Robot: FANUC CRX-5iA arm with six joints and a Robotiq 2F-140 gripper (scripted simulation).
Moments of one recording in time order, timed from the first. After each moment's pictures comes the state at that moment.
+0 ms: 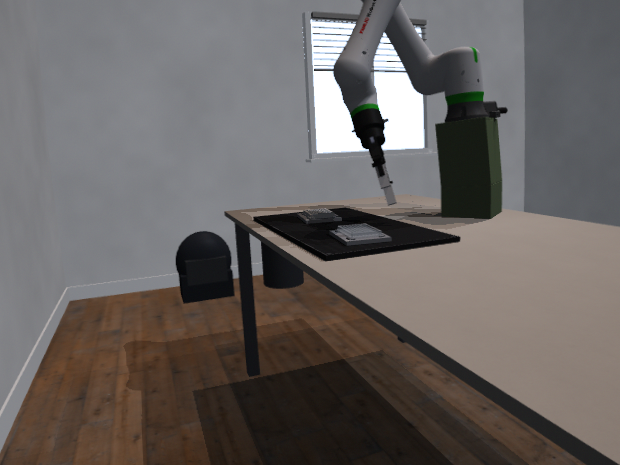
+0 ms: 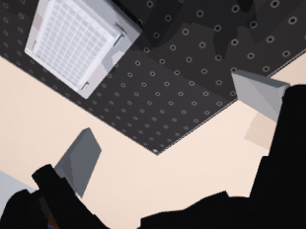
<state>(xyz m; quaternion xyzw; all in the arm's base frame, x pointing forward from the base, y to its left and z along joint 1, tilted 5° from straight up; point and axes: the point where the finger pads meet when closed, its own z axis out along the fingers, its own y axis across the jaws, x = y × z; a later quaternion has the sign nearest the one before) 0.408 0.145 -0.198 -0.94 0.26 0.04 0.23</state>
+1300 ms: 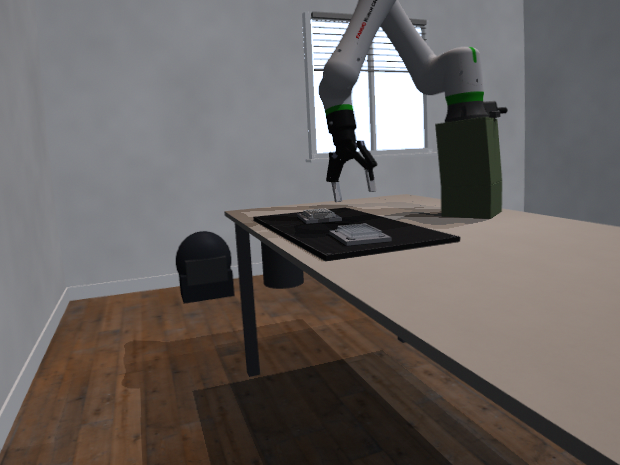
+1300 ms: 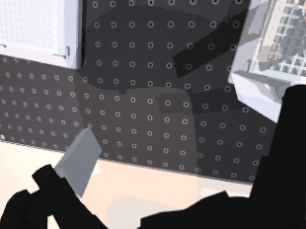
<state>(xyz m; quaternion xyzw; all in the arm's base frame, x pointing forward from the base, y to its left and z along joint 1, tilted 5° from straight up) 0.451 0.001 -0.198 -0.97 -0.21 -0.03 0.10</state>
